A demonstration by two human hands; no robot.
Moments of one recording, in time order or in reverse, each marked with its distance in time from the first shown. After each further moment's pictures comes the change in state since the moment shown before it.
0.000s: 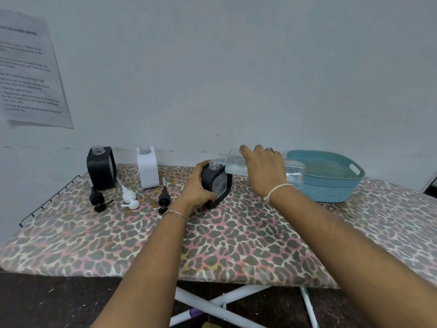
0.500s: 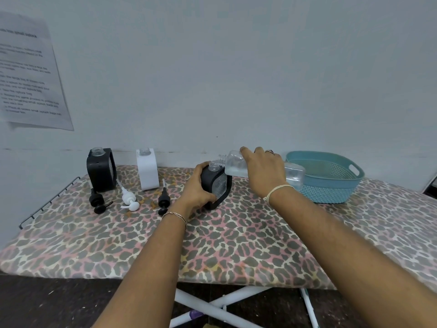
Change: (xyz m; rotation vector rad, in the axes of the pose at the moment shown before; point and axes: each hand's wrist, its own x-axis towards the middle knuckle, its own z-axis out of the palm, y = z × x) left_hand 0.000 0.001 0.000 0.012 0.004 0.001; right_hand 0.001 0.001 0.003 0.039 0.001 0.013
